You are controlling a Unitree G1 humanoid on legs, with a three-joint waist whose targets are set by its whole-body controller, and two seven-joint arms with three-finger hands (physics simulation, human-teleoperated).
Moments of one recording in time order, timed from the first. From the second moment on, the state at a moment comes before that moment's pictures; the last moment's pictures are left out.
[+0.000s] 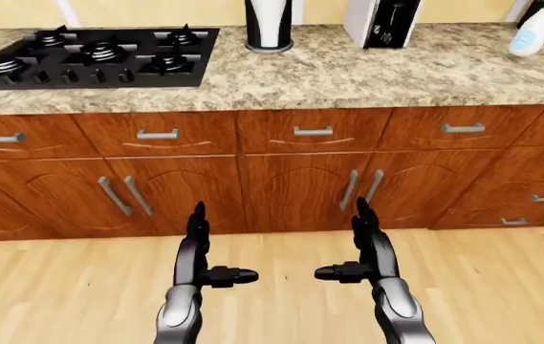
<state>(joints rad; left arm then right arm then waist) 0.03 0.02 0.04 0.09 -0.01 0.06 -0.04 0.03 -0.01 -0.04 0.09 0.01 0.06 0.04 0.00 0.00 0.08</state>
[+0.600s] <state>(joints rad) -0.13 0.04 0.07 -0.48 -0.03 0.55 -0.07 -0.05 -0.02 -0.03 -0.44 -0.03 0.42 0.02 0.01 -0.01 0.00</state>
